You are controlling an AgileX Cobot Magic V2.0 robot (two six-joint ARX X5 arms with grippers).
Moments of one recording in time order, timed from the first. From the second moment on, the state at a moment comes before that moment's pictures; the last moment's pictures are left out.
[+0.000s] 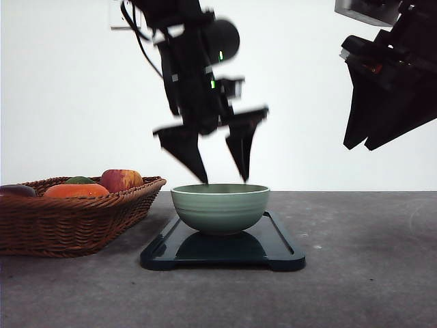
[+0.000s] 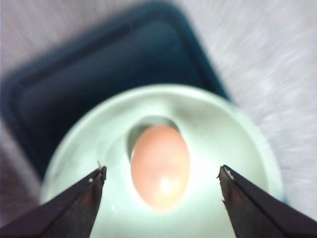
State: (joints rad) left_arx -0.64 2.04 1.79 -0.79 0.03 -0.12; right_arx 0.48 1.11 0.77 -0.46 -0.06 0.06
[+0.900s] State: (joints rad) left_arx -0.64 1.34 1.32 -0.55 0.00 -0.15; right_arx 0.48 1.11 0.77 -0.46 -0.05 0.06
